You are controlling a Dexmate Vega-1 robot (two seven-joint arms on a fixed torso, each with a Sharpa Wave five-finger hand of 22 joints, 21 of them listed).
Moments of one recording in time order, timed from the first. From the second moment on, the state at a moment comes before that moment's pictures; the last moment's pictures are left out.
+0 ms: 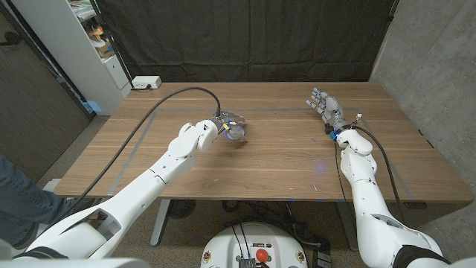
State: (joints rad) left arm 0.75 0.48 0.59 -1.68 1.13 0.16 -0.42; left_hand 0.53 -0.14 0.35 -0.14 0.32 0.16 -0.07 0.20 0.20 0.13 -0.01 0.27 0.30 0.23 0.09 0.21 0.21 0.43 0.22 0.35 0.18; right arm -0.78 0.00 0.29 -1.19 0.11 0.18 0.44; right_hand 0.38 0.14 0.54 -0.13 0.17 0.25 0.01 0.20 0.20 0.22 0.03 0.20 0.20 0.18 -0.01 0.23 0.26 0.43 0.01 0.20 0.17
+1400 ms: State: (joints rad) left arm 0.74 0.46 0.61 -1.66 1.13 0.22 -0.41; left_hand 0.70 -0.08 0.40 -0.17 0.30 0.17 -0.08 0.21 0.20 0.15 -0.02 0.28 0.31 0.27 0.07 0.22 0.20 0.48 0.22 0.34 0.18; right arm -0.72 0.01 0.33 -1.06 0.11 0.23 0.46; right_hand 0.38 0.14 0.53 -0.13 0.17 0.26 0.00 0.20 0.20 0.22 0.02 0.20 0.20 0.18 -0.01 0.23 0.26 0.43 0.01 0.20 0.17
